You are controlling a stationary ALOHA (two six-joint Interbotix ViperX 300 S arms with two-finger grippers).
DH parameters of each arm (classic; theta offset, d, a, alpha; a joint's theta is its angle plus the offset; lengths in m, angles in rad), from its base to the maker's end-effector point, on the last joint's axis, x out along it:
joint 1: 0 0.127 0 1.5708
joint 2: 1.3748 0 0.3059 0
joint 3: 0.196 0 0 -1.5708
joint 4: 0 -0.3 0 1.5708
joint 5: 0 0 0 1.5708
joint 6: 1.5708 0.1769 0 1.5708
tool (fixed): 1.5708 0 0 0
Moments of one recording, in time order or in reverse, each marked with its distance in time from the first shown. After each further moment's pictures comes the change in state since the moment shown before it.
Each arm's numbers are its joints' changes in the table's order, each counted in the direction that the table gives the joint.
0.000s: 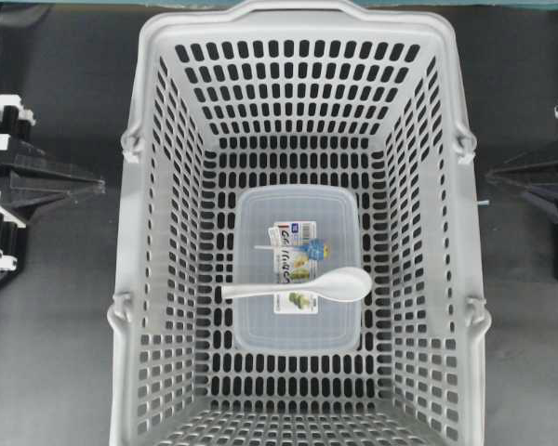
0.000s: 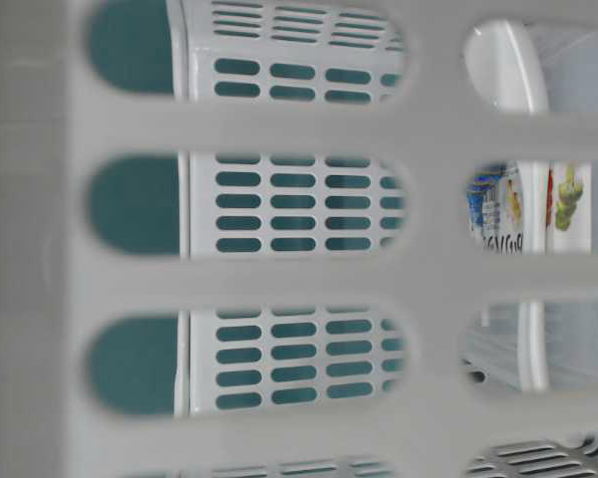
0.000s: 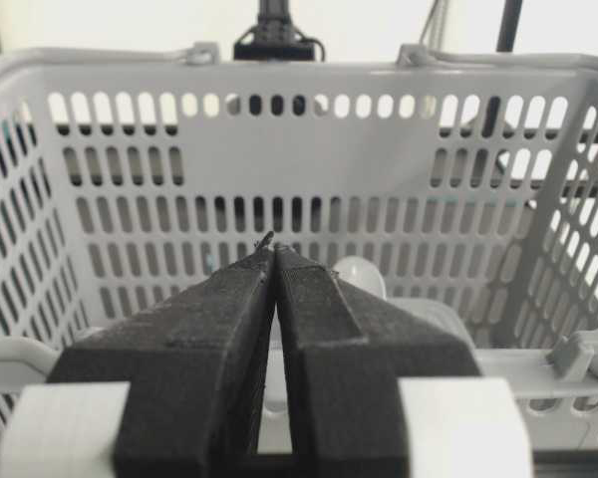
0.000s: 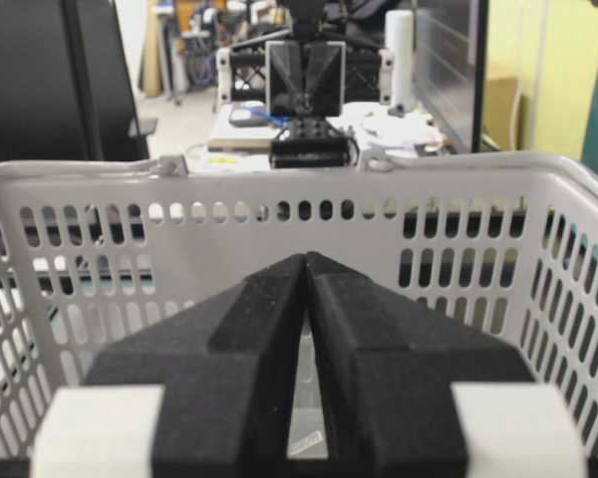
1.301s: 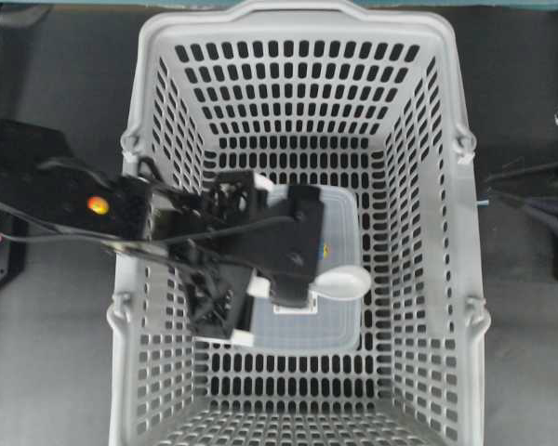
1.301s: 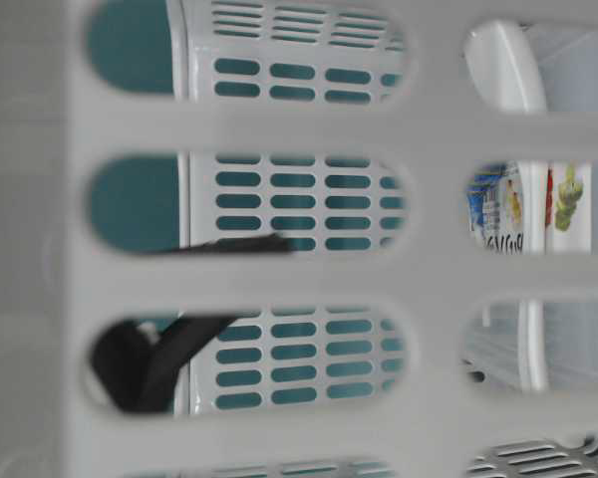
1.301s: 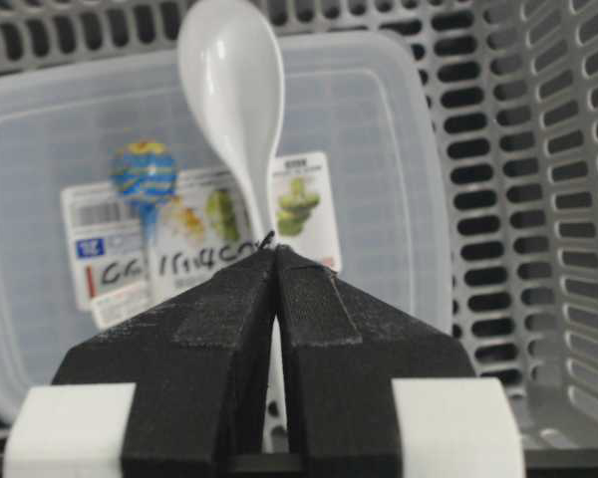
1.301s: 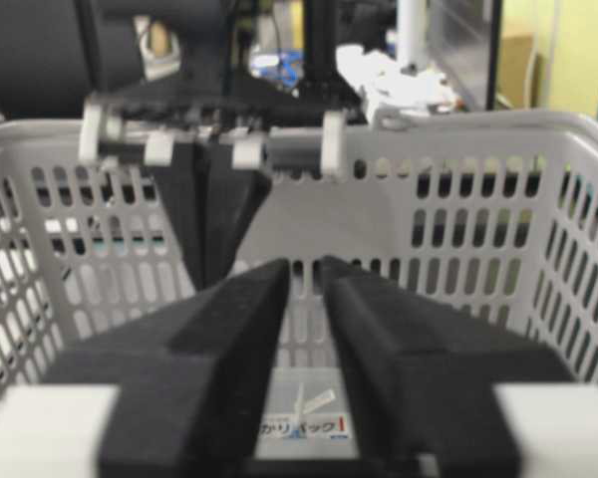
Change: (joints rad) left arm -0.153 -0.980 1.017 -0.037 -1.069 -0.043; right arm 0.017 0.025 -0.002 -0.003 -0.084 0.005
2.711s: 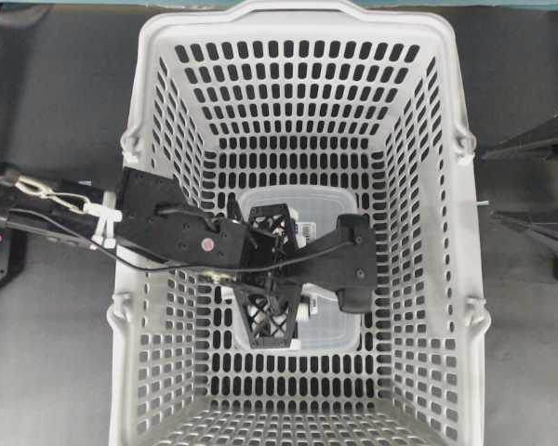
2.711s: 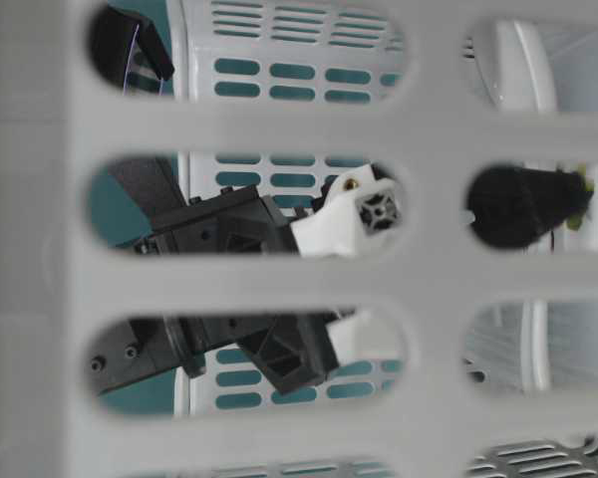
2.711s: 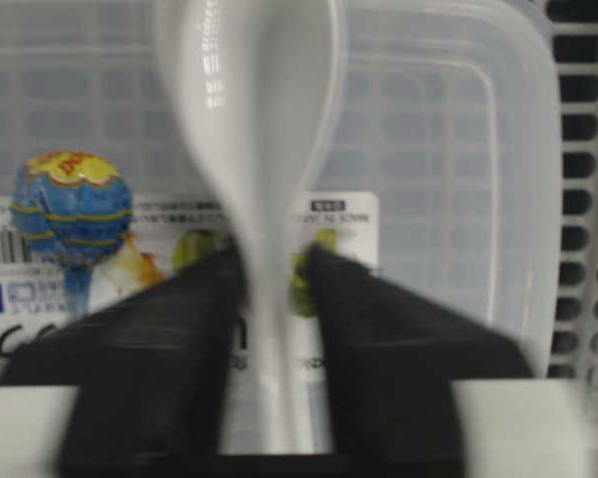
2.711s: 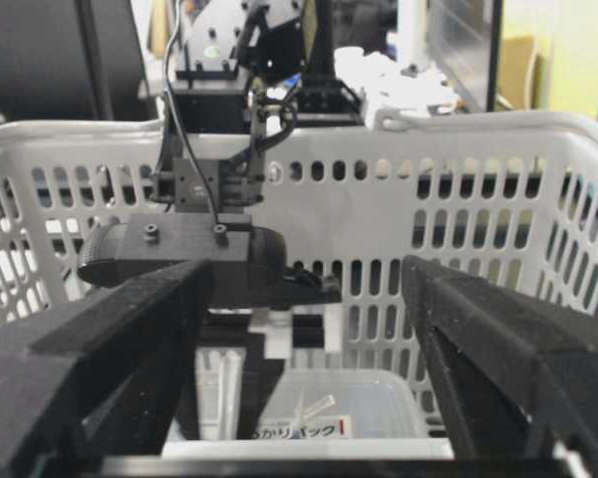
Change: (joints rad) left arm 0.011 -0.255 0.054 0.000 -0.026 -0.147; right arm 0.000 0.000 -0.002 0.000 0.003 0.000
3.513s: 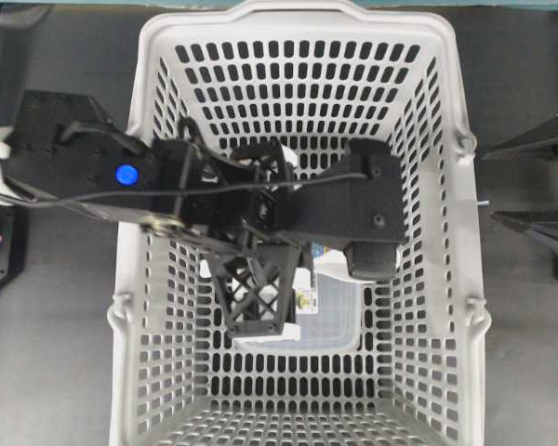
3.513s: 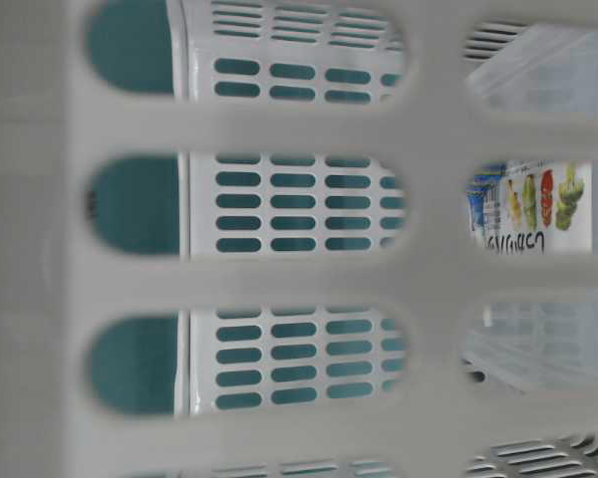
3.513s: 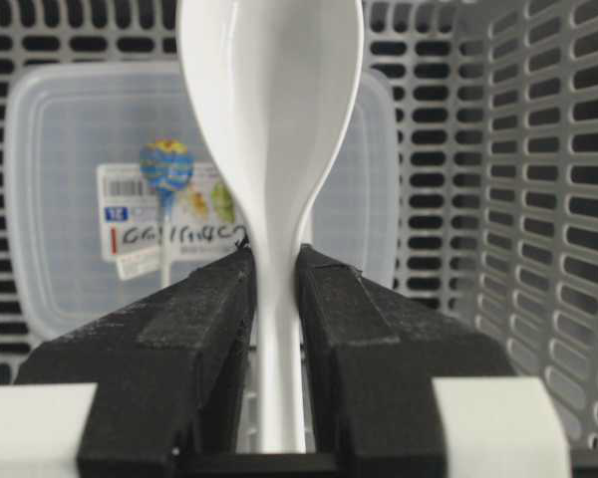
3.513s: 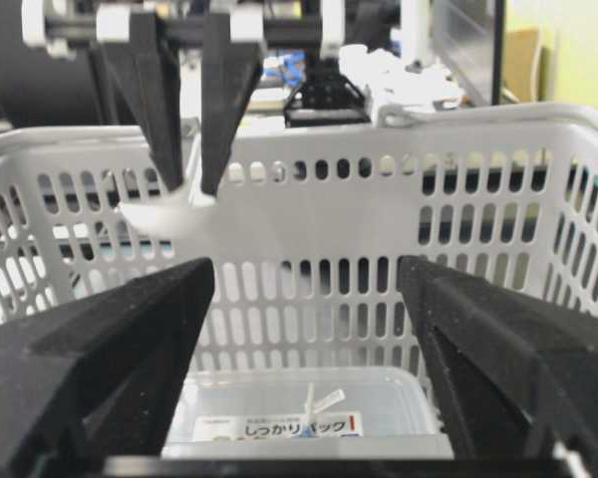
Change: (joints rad) left arm -0.003 0.141 0.422 -0.002 -0.465 0.012; right arm 0.000 0.000 -0.002 -0.002 0.000 0.029
